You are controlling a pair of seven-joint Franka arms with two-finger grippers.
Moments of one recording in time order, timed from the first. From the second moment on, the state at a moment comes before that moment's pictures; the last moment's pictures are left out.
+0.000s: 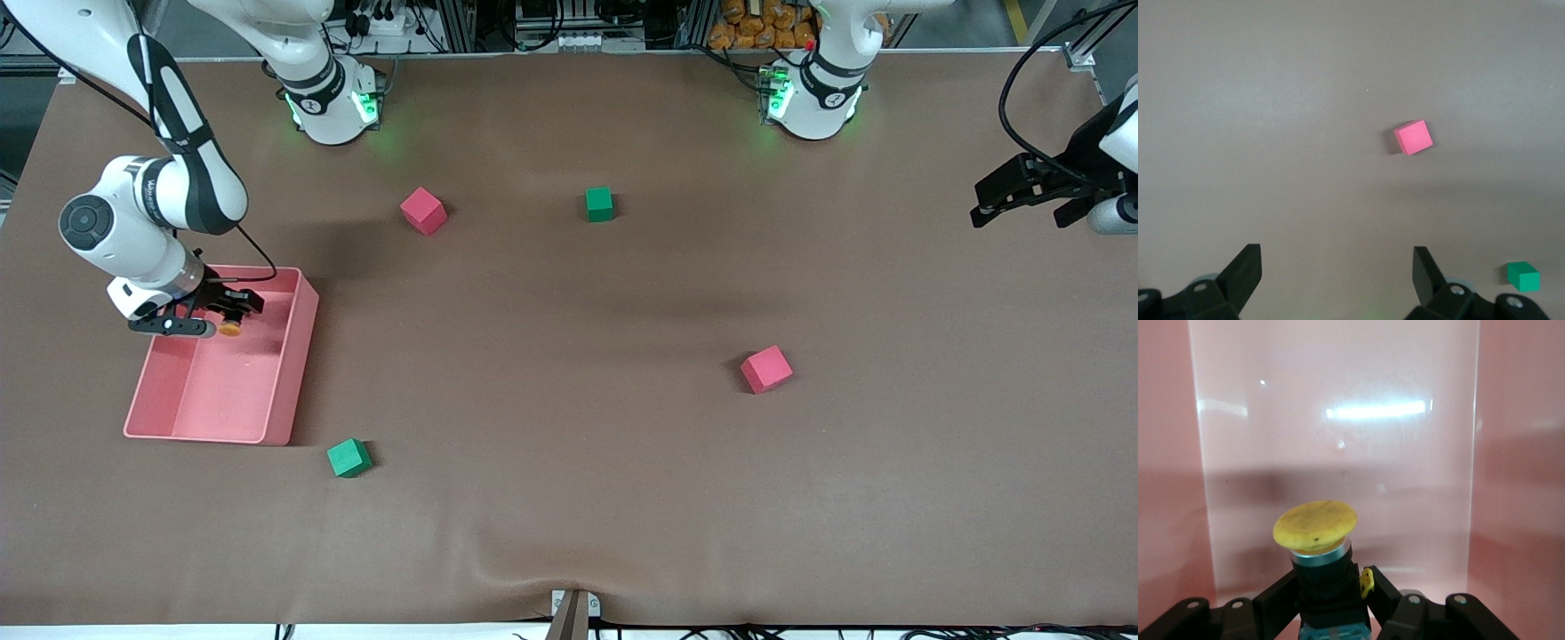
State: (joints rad) left arm -0.03 -0.02 -0.03 -1.53 -0.02 1.52 -0.06; right arm -0.16 0.19 -0.02 -2.38 -0.07 2.57 -0.07
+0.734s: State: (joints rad) left arm -0.03 -0.02 -0.03 -1.53 -0.02 1.52 -0.06; right arm -0.11 0.19 -0.01 -2.08 -0.07 2.12 -0.09
